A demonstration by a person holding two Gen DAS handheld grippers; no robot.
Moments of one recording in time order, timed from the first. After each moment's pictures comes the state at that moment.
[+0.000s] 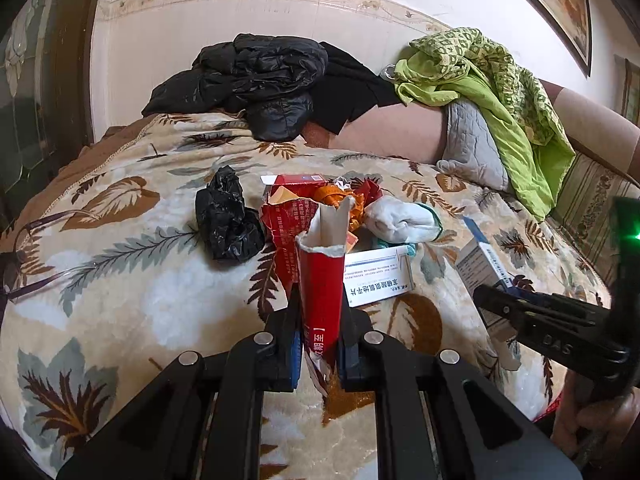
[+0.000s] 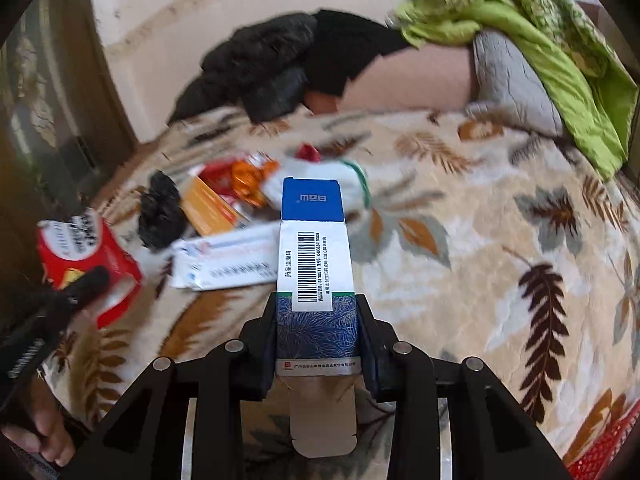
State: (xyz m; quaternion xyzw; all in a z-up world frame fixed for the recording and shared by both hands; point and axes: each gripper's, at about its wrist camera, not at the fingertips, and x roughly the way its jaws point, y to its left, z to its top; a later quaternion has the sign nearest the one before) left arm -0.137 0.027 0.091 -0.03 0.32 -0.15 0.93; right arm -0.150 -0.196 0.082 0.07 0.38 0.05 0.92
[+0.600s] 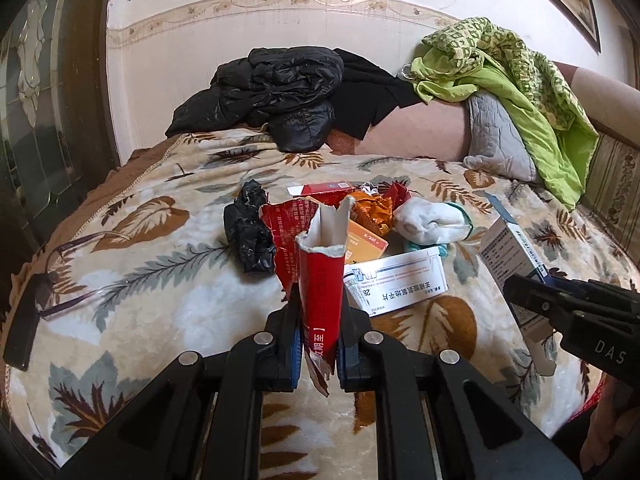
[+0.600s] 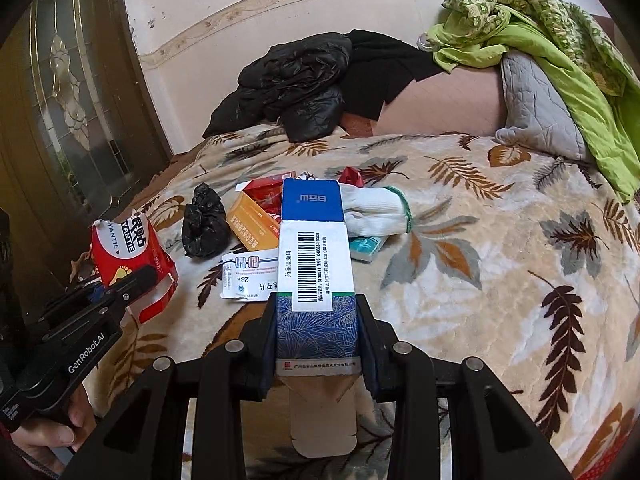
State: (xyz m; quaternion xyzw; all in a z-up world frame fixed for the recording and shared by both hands) left arm -0.140 0.022 0.091 0.02 0.30 -0.10 0.95; right arm -0.157 -0.183 0.091 0.07 0.35 0.09 0.93
